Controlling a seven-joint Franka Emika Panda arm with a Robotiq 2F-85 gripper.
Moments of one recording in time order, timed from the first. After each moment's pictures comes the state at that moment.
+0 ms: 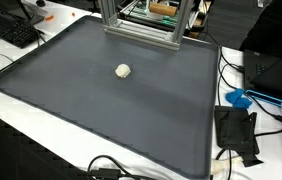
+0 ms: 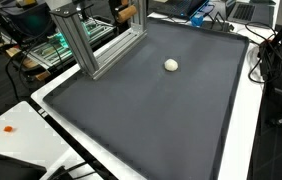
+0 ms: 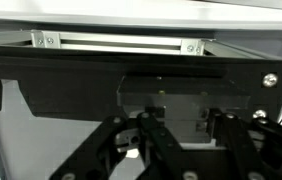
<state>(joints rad) 0.15 -0.73 0.26 -2.59 0.09 1.87 0.22</state>
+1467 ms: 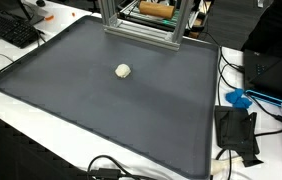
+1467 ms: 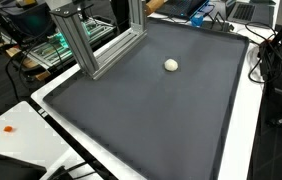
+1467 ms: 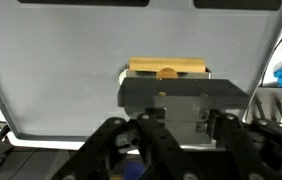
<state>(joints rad) 0.10 -0.60 0.24 -2.45 0.04 2.10 0.22</state>
